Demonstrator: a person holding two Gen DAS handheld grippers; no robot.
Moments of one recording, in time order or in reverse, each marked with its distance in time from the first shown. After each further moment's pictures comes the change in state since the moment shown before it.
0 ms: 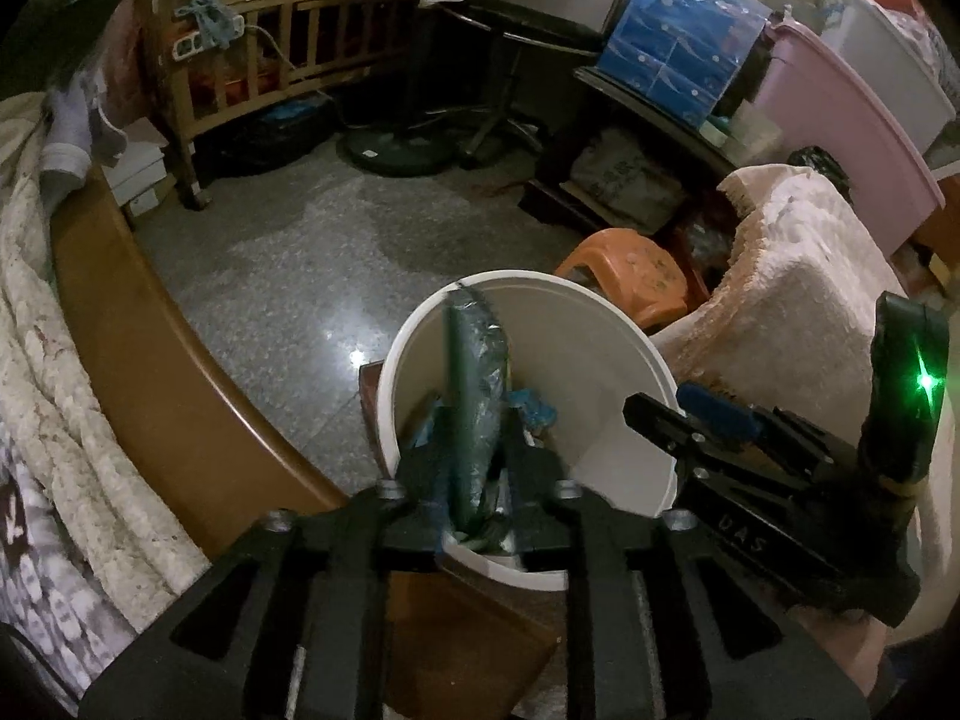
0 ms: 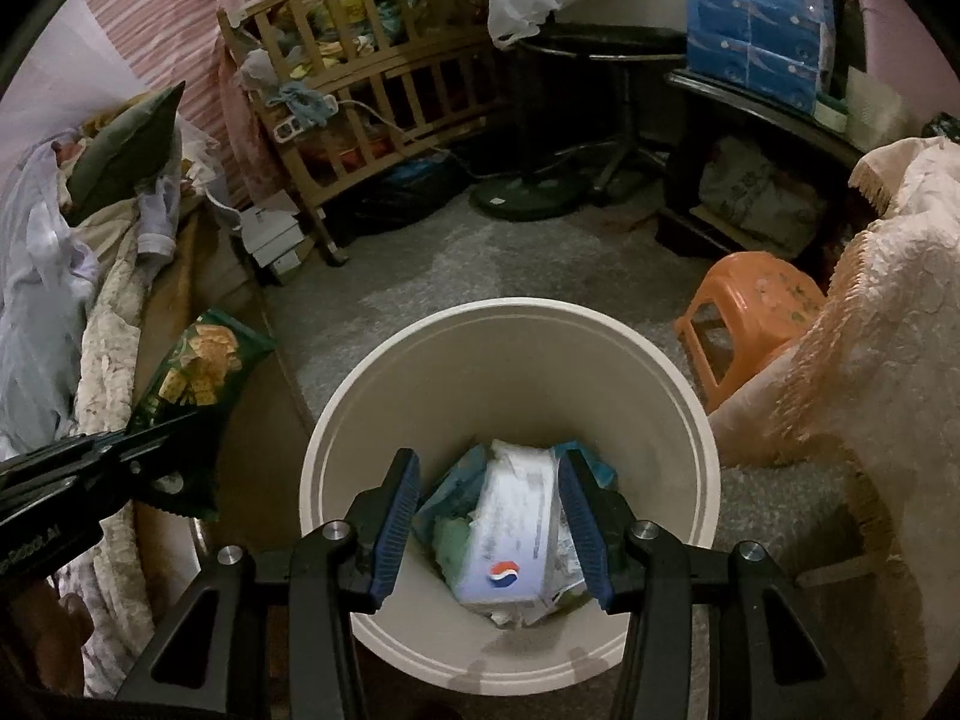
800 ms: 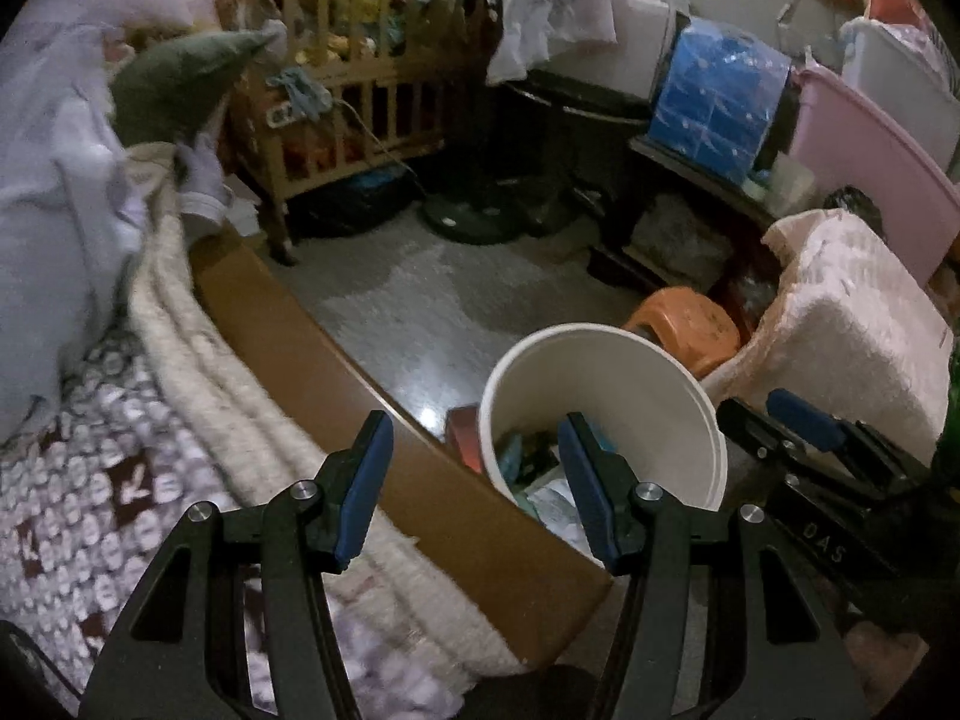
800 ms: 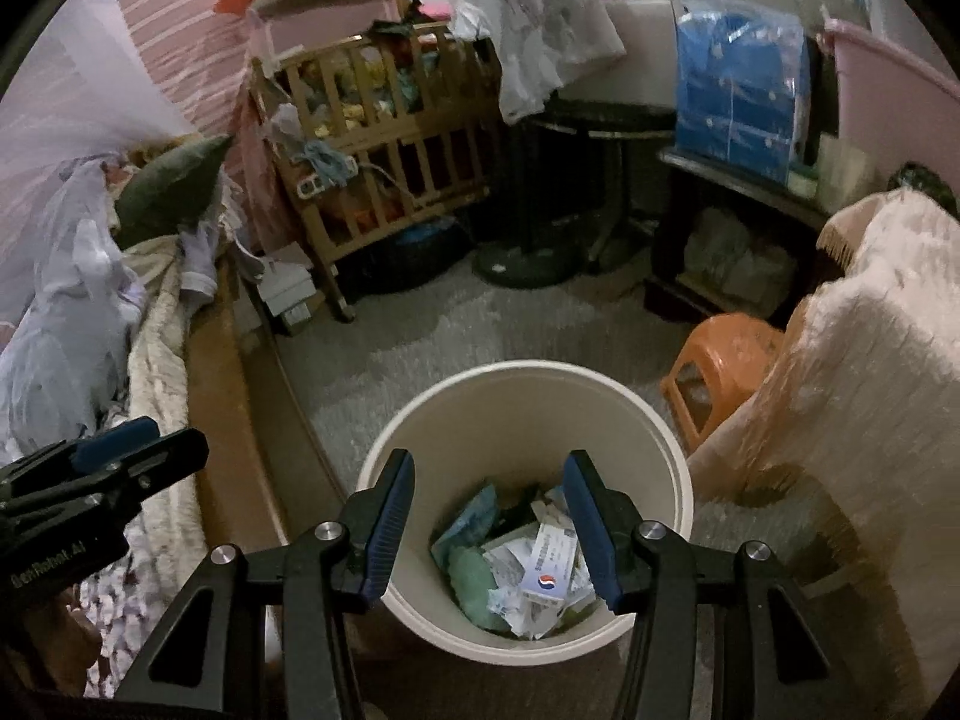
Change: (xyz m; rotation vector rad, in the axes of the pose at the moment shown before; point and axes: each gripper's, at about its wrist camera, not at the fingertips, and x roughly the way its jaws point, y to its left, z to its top) left arm -0.088 0.012 -0.031 -0.007 -0.192 0.195; right arm -0.078 0.040 -0.015 -0.038 -0.182 -0.024
